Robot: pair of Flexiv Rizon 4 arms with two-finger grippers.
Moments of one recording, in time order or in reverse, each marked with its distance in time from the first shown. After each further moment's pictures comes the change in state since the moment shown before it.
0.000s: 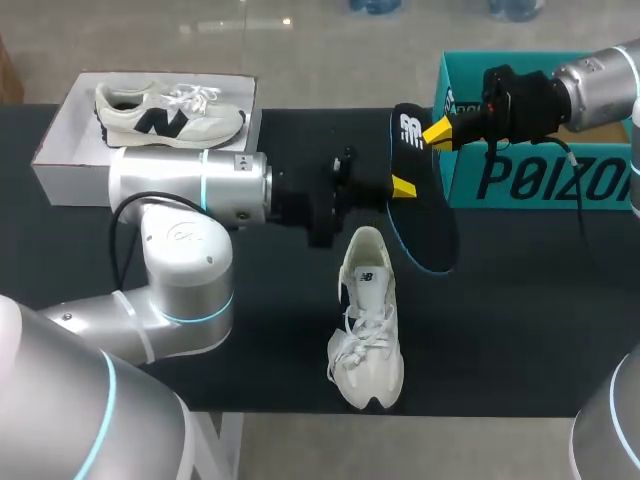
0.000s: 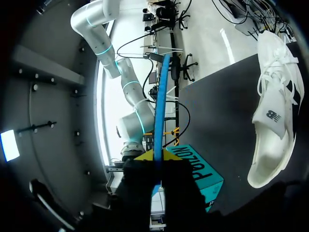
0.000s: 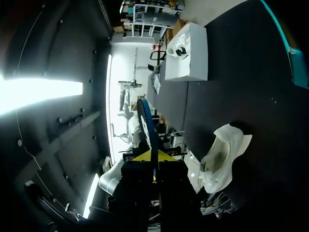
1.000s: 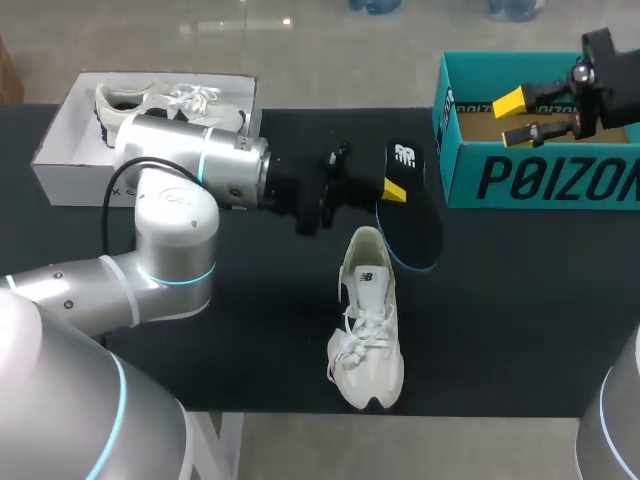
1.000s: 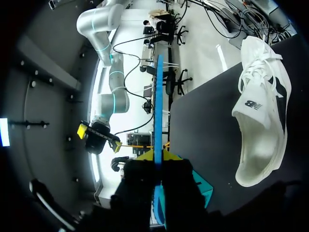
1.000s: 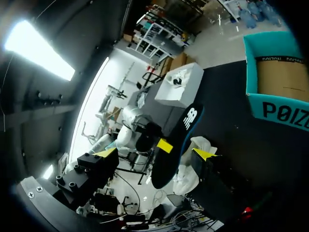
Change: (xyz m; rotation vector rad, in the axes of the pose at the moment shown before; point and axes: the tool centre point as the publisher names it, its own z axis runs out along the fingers) left arm 0.026 0.014 -0.005 0.146 0.067 -0.059; right arm 0.046 -0.064 -0.079 -0.214 -0.314 -0.349
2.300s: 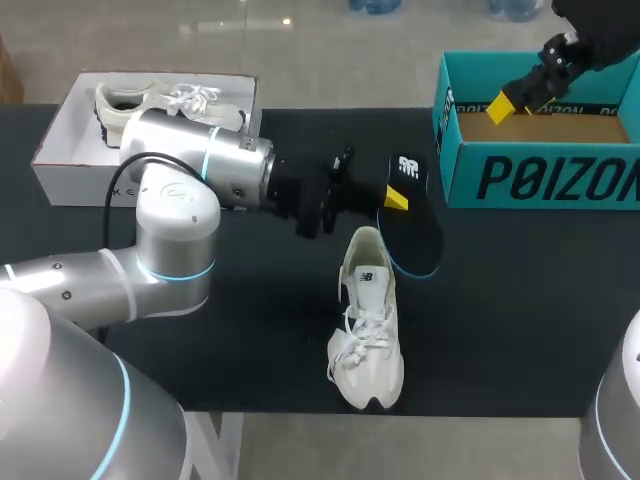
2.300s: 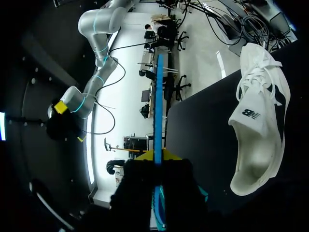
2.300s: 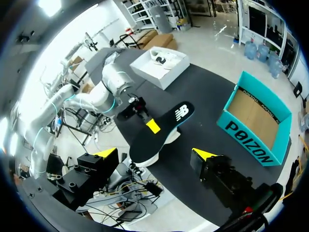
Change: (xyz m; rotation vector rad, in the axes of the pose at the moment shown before) left arm 0.009 -0.007 0.005 0.039 0.026 -0.037; right arm 0.057 -0.010 -0.017 0.297 -0.493 -0.324
